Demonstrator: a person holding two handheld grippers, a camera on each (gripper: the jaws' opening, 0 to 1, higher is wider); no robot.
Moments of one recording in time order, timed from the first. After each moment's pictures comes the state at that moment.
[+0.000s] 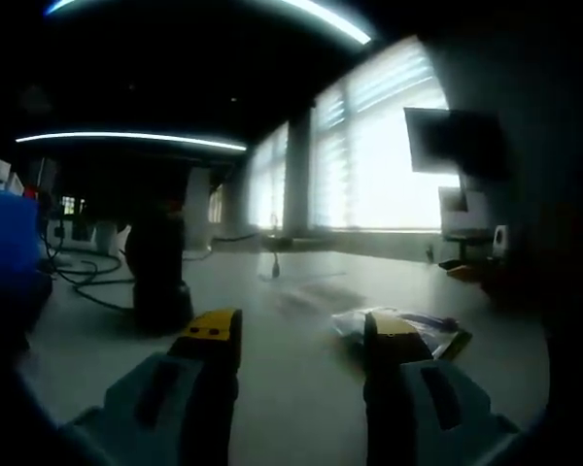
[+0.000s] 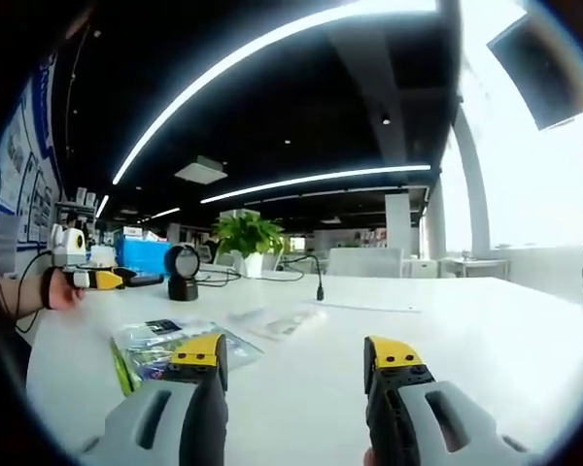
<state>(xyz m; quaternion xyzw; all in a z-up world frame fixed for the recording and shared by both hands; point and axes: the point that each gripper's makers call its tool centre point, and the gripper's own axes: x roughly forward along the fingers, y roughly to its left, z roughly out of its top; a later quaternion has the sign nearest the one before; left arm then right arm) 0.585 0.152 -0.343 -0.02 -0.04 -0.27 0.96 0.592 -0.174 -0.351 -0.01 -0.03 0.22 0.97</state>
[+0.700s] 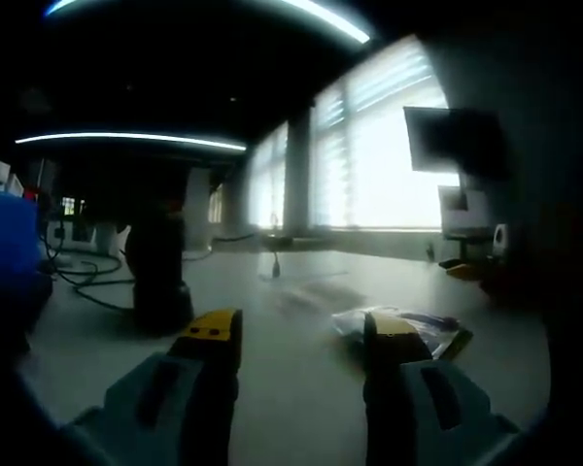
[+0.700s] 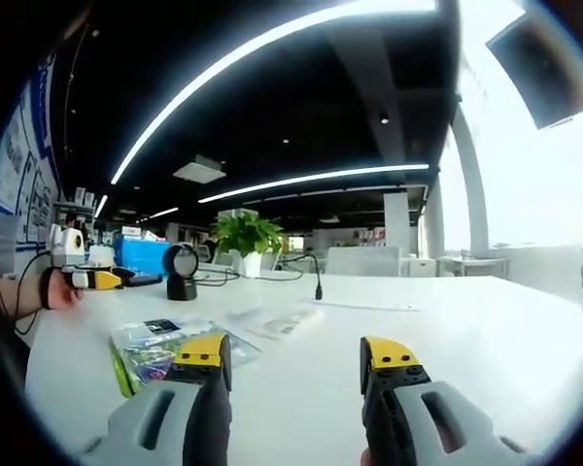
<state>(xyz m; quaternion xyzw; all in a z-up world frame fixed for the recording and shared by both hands) 0.586 0.152 -0.344 -0.02 -0.03 -0.27 0.96 0.592 -0.174 -0.350 -0.01 -0.03 0.22 0.98</state>
